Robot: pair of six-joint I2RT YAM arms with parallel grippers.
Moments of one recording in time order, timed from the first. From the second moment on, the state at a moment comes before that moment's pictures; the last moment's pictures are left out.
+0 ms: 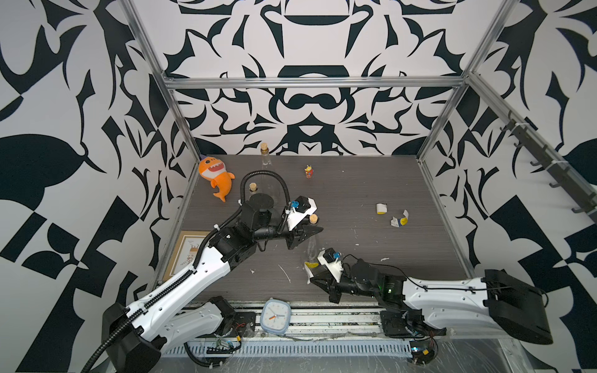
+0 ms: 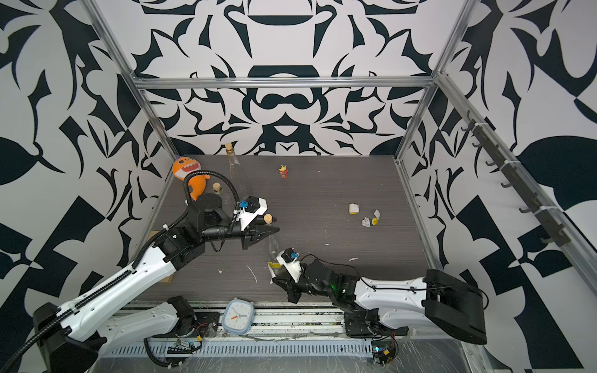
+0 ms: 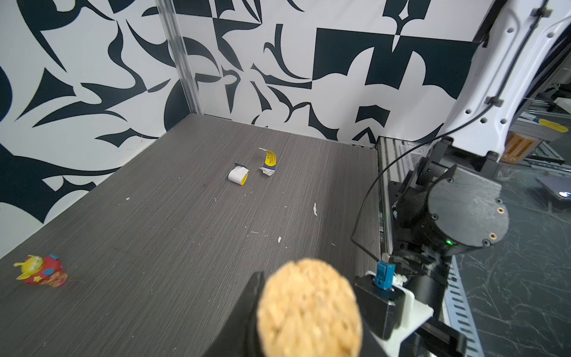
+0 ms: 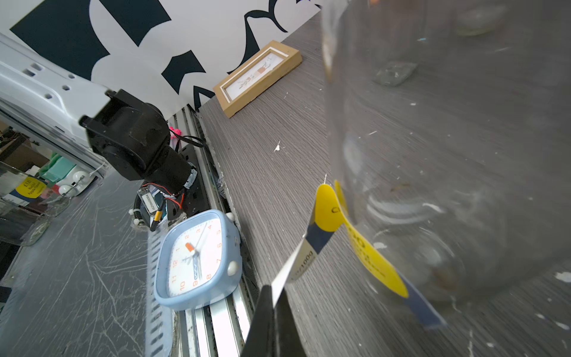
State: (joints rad) left arm -0.75 1.04 0.92 -0.21 0.57 0.18; right arm 1.18 1.10 0.28 0.42 -0.13 0.44
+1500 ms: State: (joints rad) left arm -0.71 1.16 1.13 -0.47 0.47 0.31; right arm 1.10 0.81 0.27 0.06 -0.08 0.37
